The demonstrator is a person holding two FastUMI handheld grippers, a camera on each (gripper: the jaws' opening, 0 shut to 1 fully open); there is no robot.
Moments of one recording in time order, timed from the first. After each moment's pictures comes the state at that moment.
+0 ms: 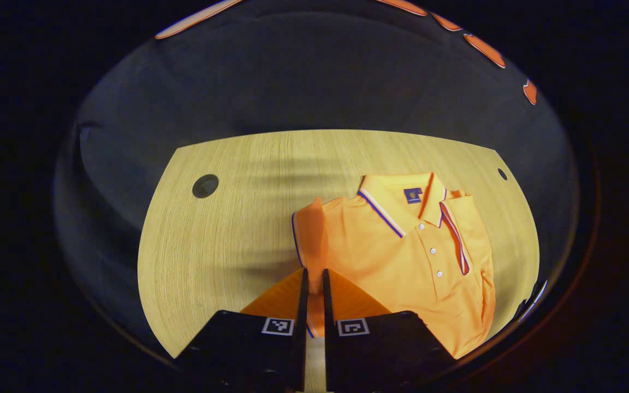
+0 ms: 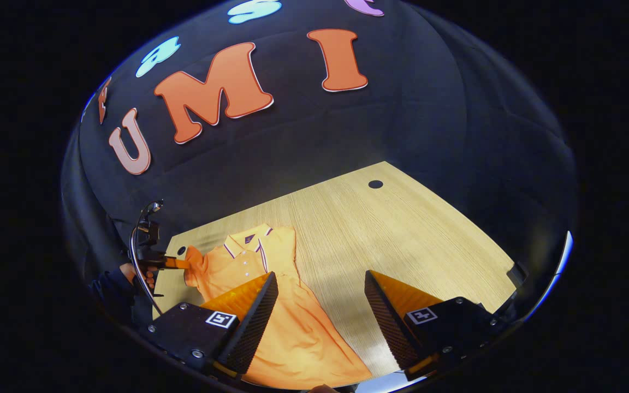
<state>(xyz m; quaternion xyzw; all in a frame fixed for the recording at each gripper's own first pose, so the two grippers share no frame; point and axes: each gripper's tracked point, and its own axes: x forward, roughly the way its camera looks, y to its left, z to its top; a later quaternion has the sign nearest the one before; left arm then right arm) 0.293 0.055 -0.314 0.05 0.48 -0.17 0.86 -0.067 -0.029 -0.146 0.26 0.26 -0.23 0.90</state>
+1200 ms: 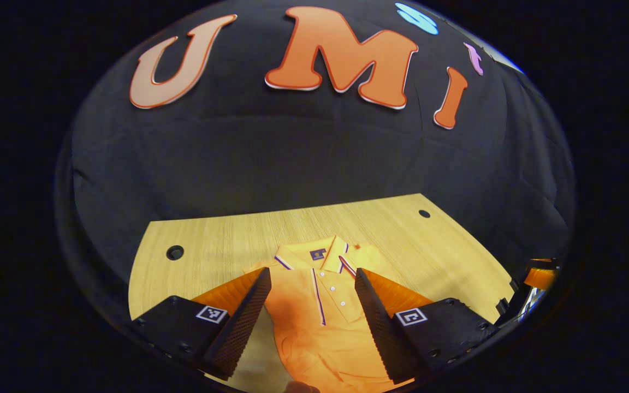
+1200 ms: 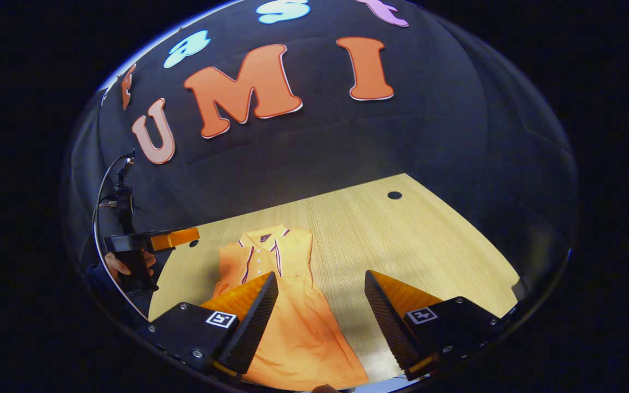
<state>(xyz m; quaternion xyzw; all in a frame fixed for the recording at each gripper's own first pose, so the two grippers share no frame) 0.217 -0.011 -0.151 0.00 0.27 -0.27 0.93 -0.056 -0.010 -0.127 0.20 0.22 -0.17 0.94</state>
